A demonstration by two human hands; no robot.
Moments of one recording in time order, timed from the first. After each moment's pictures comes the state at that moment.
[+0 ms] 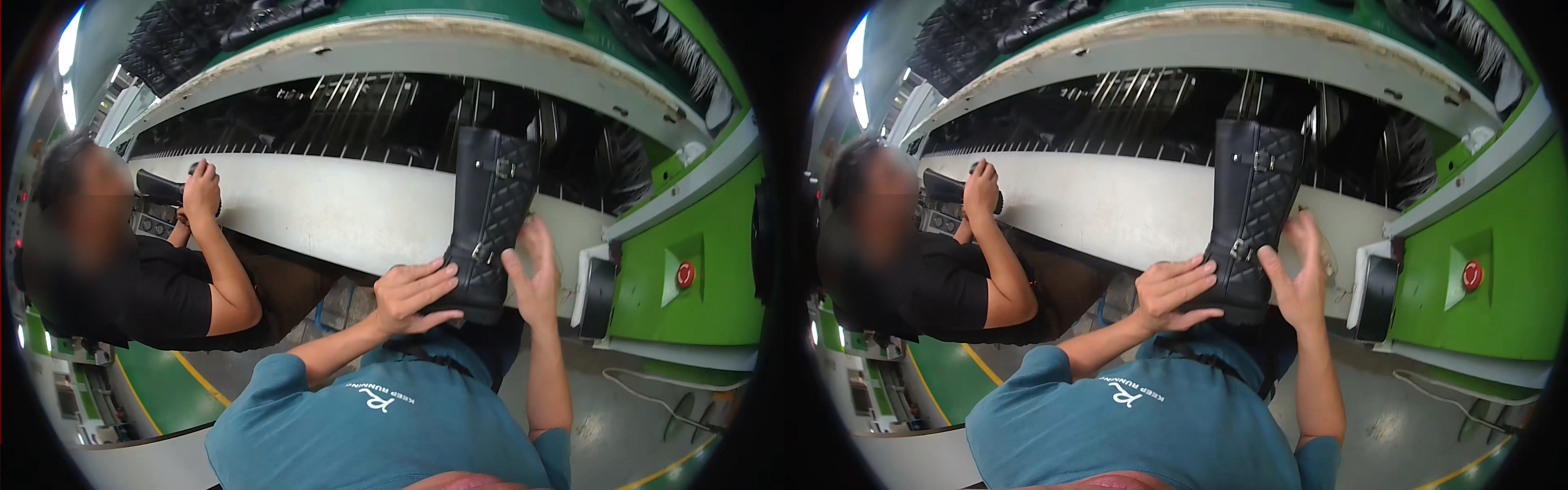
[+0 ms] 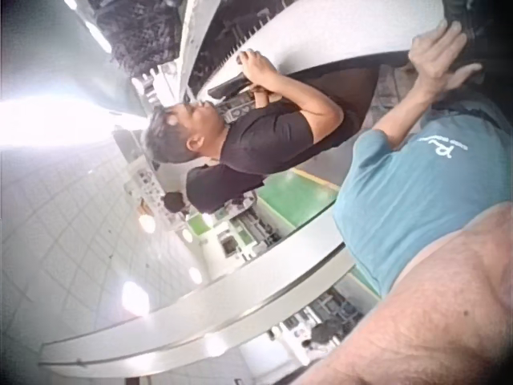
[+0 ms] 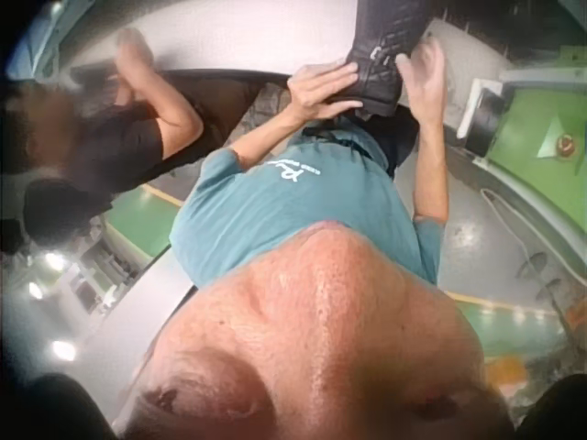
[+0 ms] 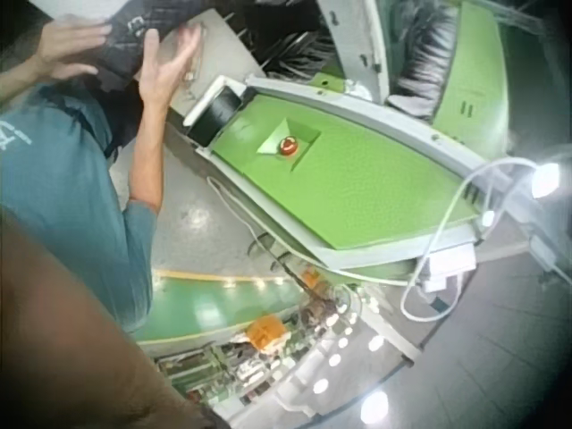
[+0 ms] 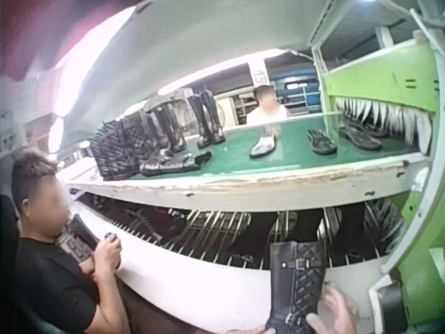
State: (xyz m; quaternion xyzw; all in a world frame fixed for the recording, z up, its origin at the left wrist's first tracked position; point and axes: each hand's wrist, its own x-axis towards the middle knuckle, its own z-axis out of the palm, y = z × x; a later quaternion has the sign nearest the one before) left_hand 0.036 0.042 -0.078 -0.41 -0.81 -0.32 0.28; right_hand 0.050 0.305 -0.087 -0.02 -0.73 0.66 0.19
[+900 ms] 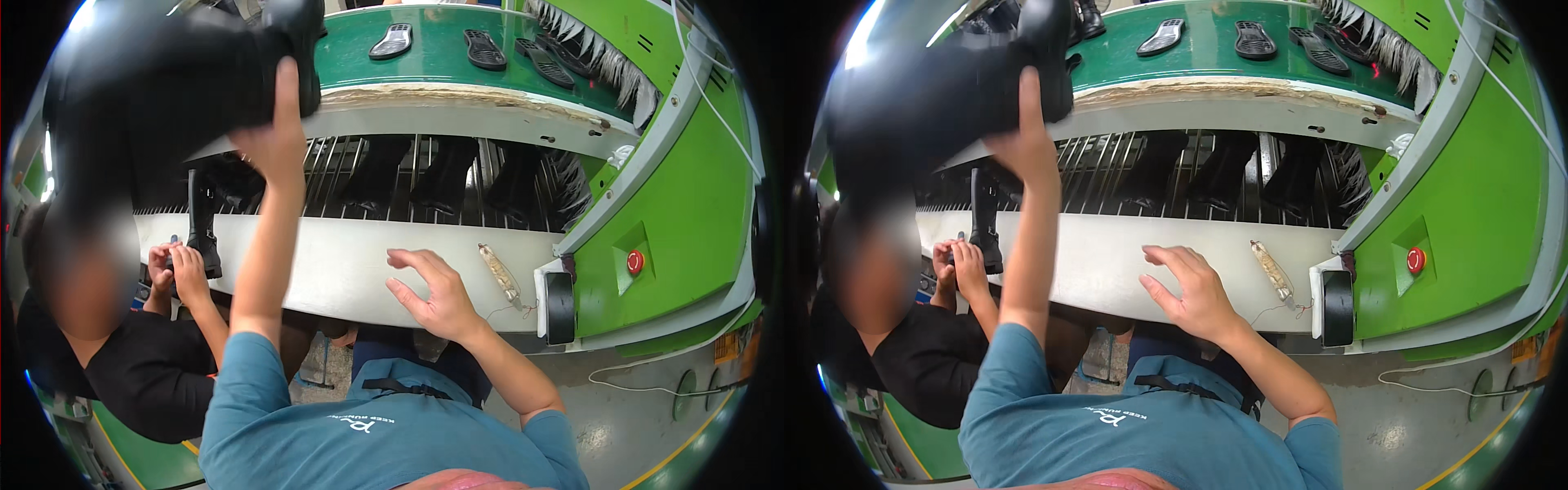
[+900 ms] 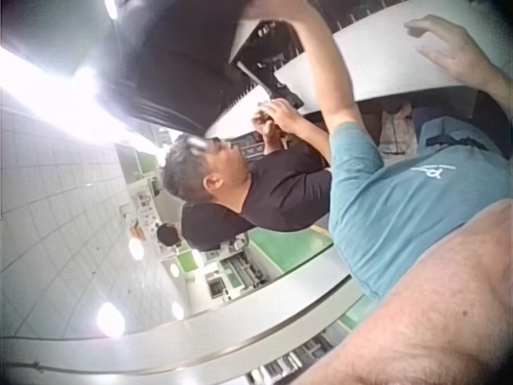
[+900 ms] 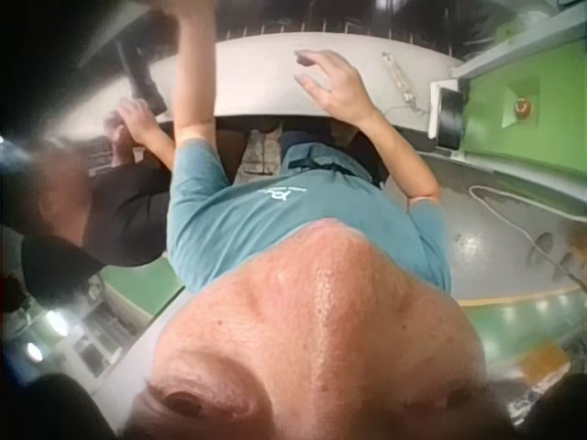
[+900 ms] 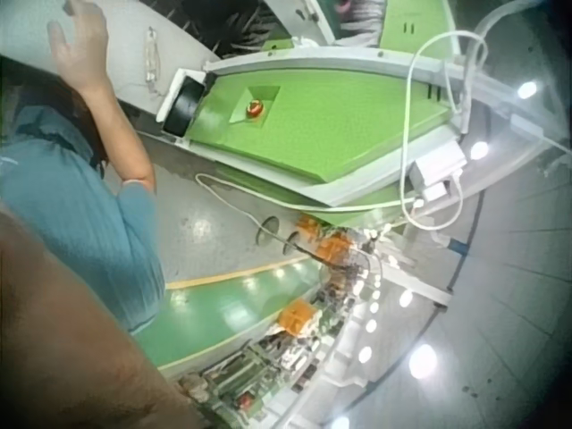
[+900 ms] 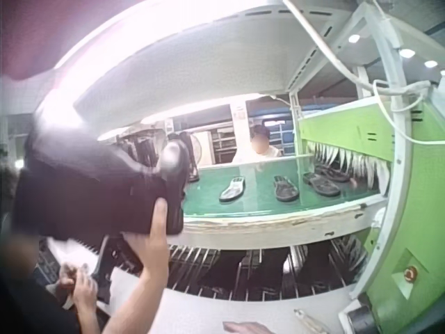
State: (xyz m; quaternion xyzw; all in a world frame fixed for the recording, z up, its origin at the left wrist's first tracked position) left_hand -0.173 0.050 0.167 -0.25 -0.56 -0.57 0.55; right_hand 0.020 0.234 -0.002 0.21 -0.78 0.56 0.20
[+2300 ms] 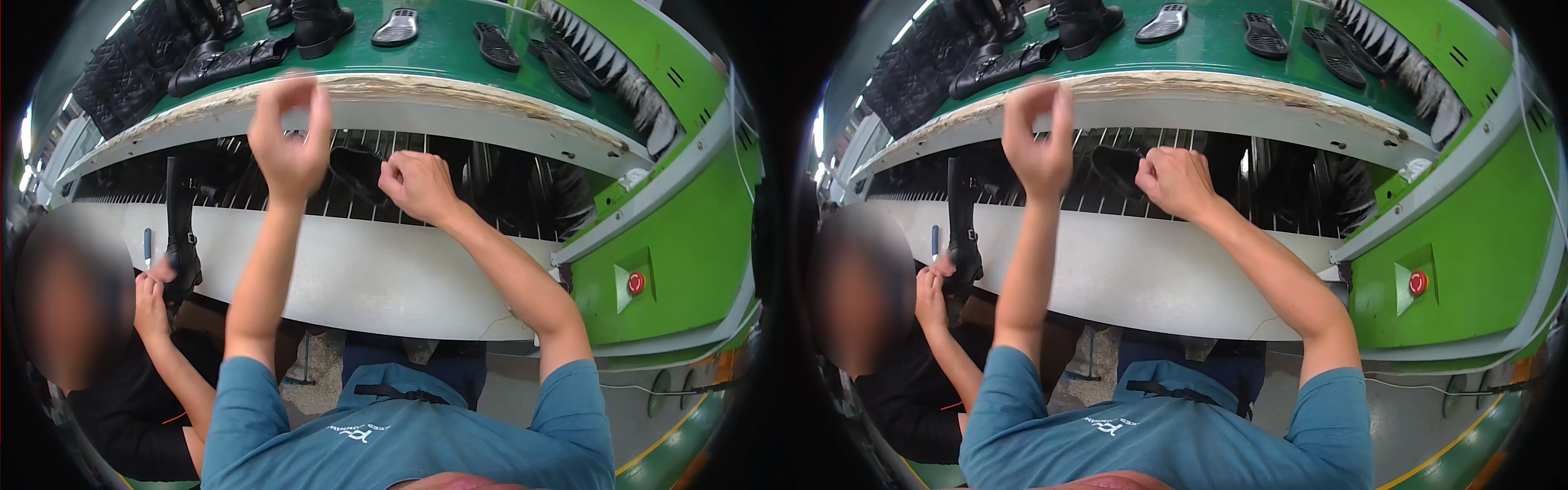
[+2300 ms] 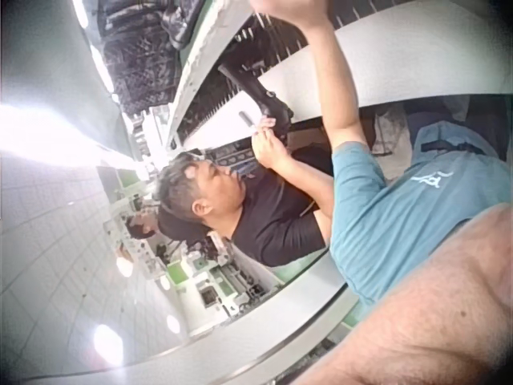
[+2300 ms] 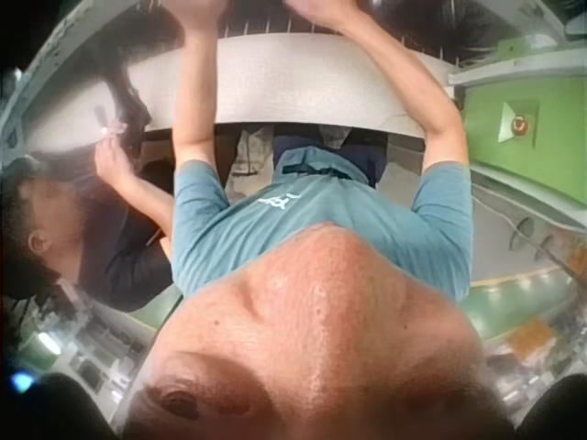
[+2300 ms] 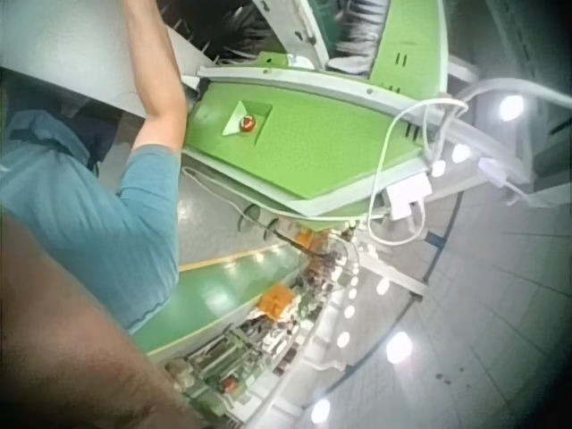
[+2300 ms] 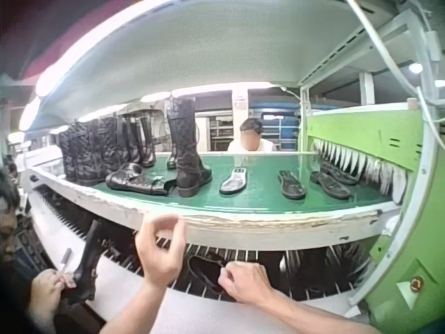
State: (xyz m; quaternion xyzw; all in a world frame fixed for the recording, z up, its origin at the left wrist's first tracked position) left_hand -0.208 0.019 0.110 -0.29 -0.66 -0.46 0.52; right_hand -0.191 0.227 0.014 0.21 -0.88 0.32 0.27
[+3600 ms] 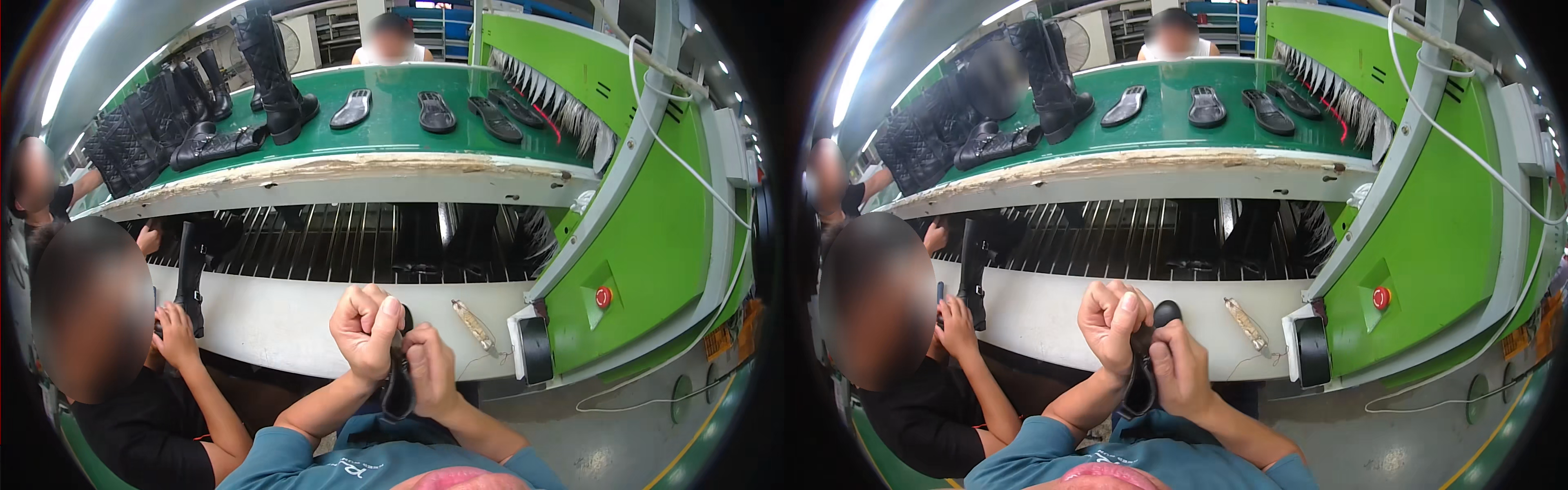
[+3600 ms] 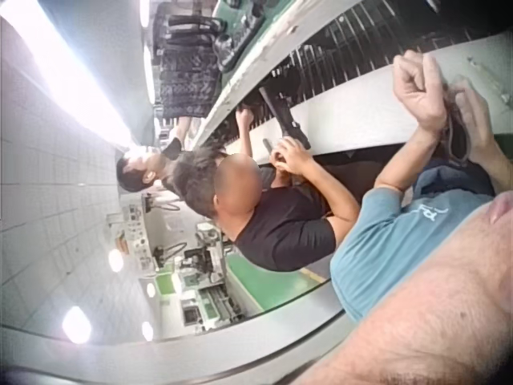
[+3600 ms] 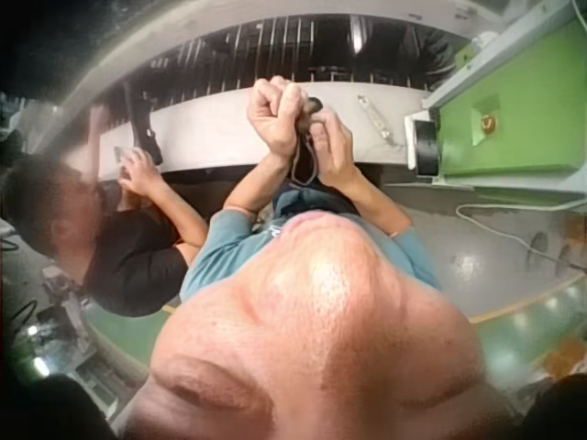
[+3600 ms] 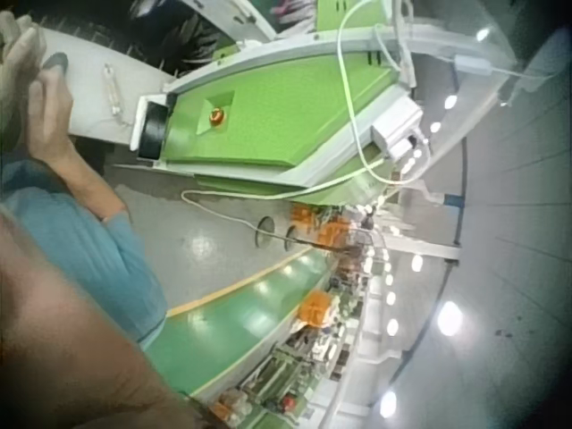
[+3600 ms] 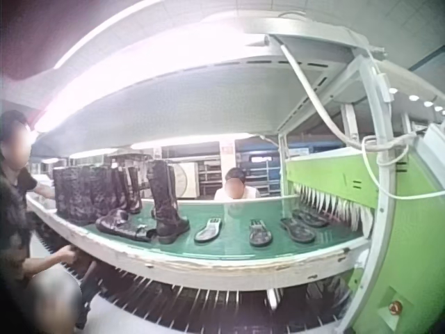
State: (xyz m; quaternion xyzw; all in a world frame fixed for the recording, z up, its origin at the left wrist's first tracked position) left_hand -0.014 0.120 0.056 -0.29 -0.46 -0.83 0.14; right_hand 0.060 0.219 0.018 0.14 -0.71 0.62 0.31
